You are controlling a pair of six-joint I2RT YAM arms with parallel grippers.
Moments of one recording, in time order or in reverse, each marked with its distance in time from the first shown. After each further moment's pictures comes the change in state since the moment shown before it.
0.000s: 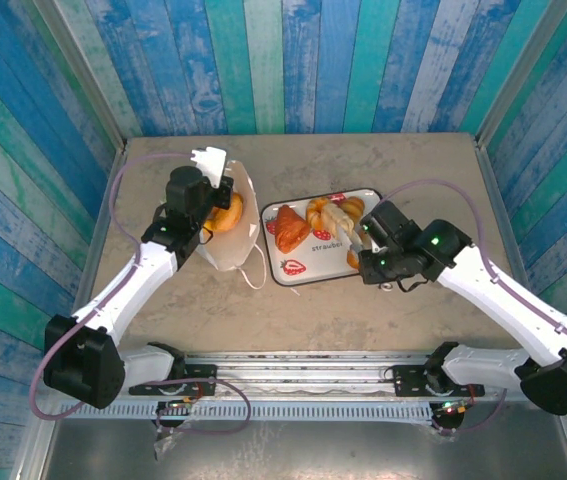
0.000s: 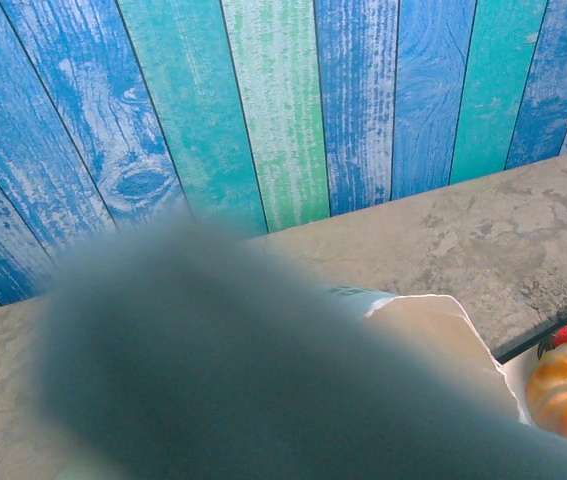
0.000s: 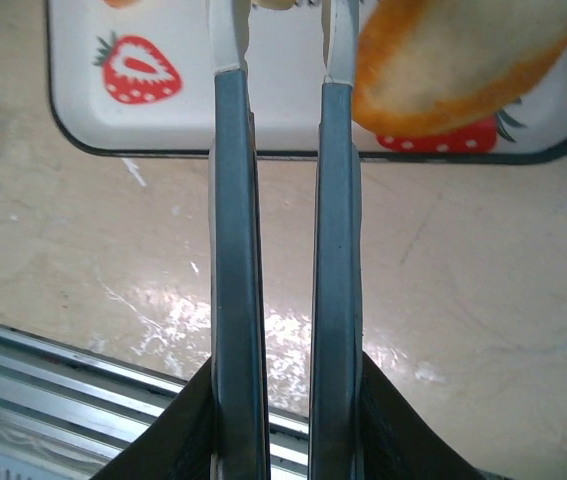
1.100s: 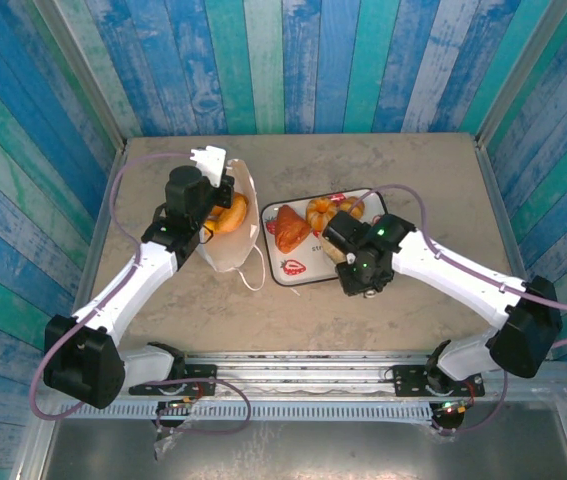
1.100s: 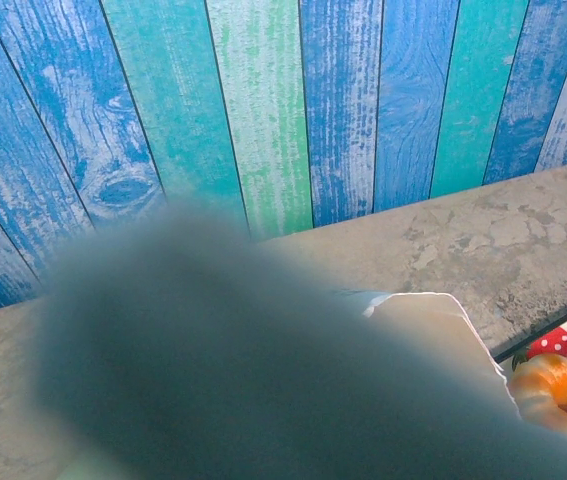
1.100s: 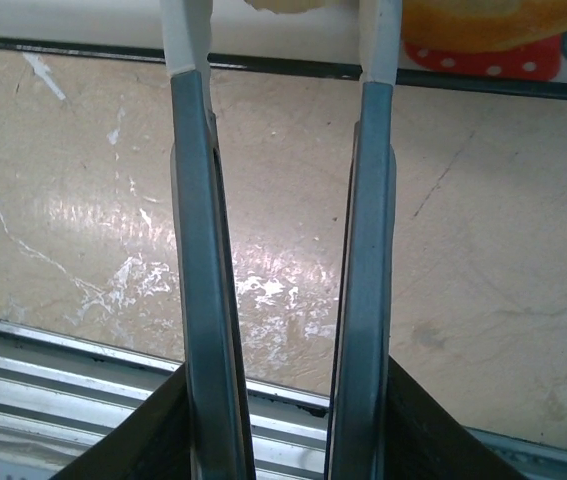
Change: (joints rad) left arm 0.000 0.000 0.000 0.021 0.031 -0.029; right arm 0.105 0.247 0.035 -0.051 0.013 0.025
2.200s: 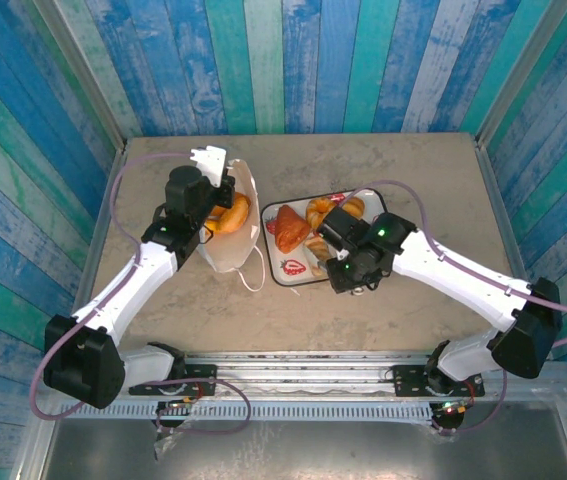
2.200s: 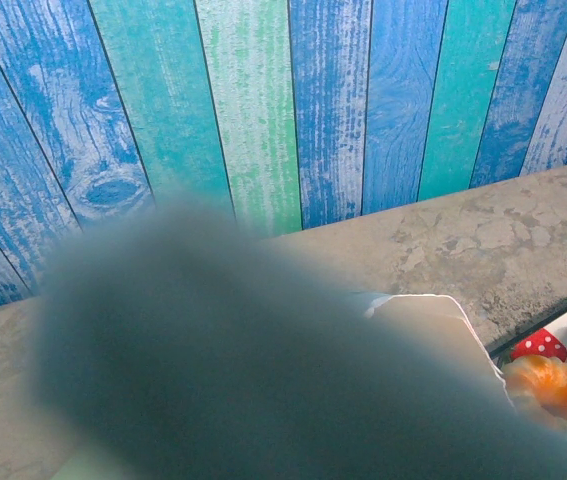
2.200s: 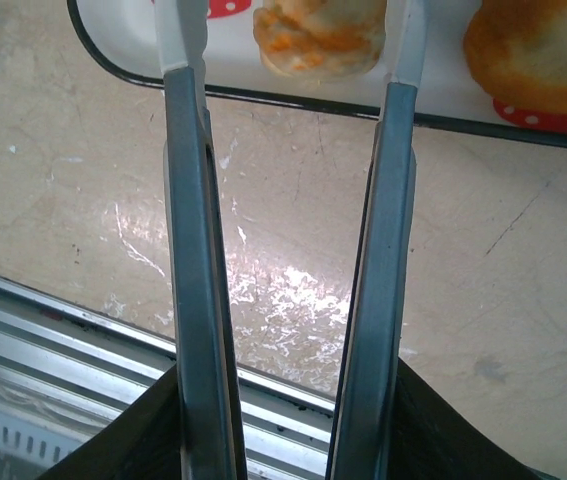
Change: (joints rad) left arm 0.000 0.000 0.000 0.002 0.025 -0.014; right arm 0.037 -0.012 0.071 0.044 -0.044 0.003
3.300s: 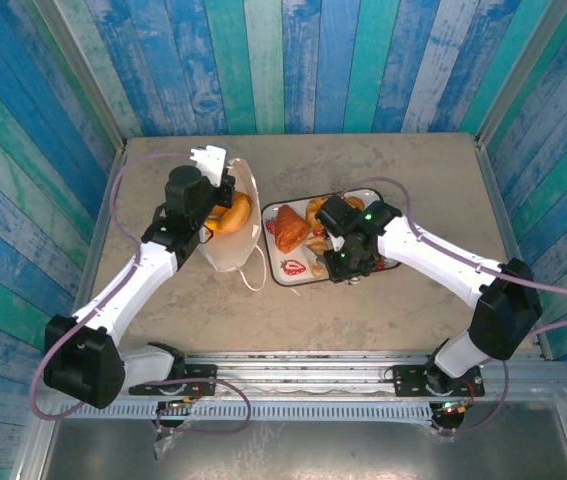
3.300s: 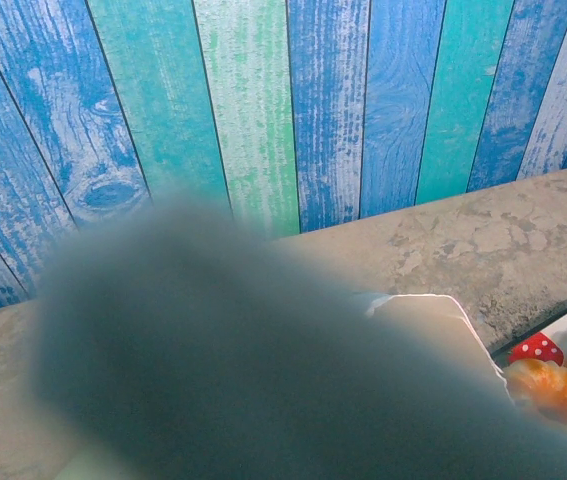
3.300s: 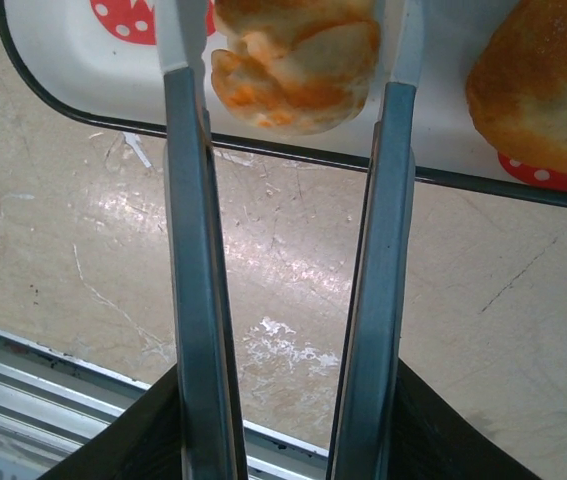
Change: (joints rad) left arm 0.000 0.000 0.000 0.007 0.004 -0.004; right arm -0.113 0.136 0.002 0.065 -0.064 -0.132
